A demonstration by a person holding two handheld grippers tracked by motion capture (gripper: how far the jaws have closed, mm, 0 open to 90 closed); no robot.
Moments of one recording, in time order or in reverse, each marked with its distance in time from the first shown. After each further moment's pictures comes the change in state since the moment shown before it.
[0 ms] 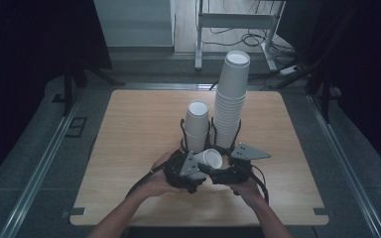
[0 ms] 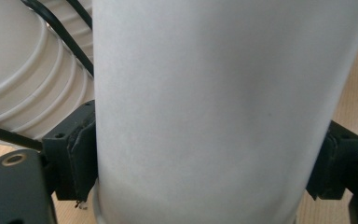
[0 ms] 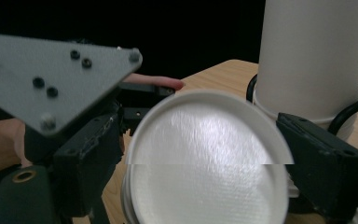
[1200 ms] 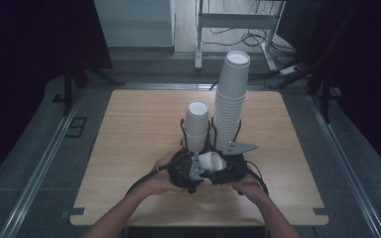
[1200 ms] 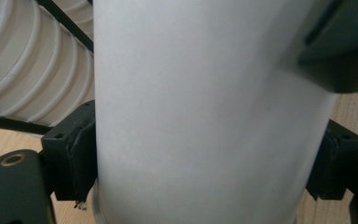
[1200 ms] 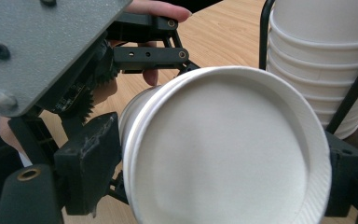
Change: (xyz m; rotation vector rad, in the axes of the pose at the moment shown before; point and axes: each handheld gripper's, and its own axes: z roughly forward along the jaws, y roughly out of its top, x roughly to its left) left arm -0.001 0.003 0.014 0.159 0.024 0.061; right arm -0.020 -0.016 0.019 0.248 0.083 0.034
